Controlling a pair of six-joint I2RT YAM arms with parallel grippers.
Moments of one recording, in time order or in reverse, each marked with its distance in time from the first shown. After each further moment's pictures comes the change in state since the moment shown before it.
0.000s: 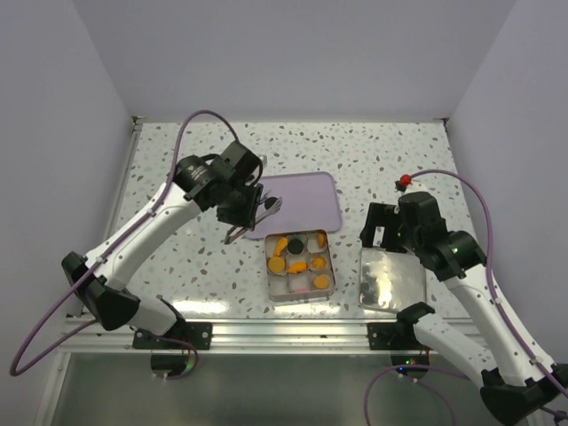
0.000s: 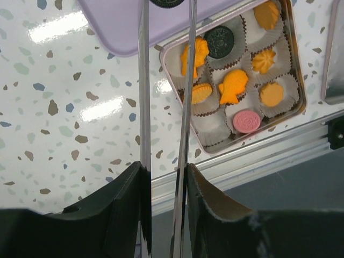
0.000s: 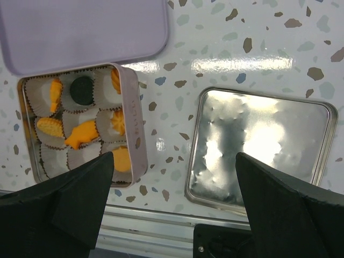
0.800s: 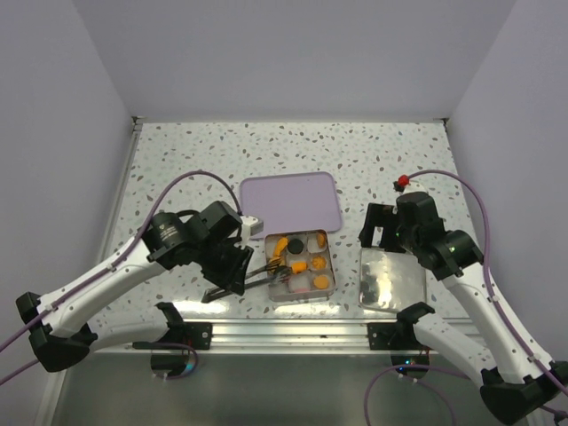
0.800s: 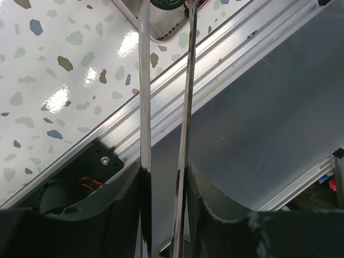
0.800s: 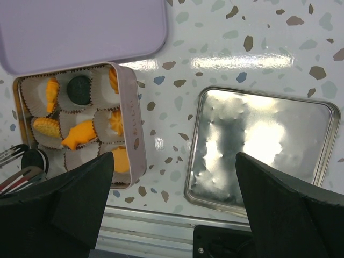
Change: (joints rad) left arm -0.204 -0.419 -0.444 0.007 0.267 0.002; right arm 0.000 0.008 -0.017 0.016 -0.001 0.001
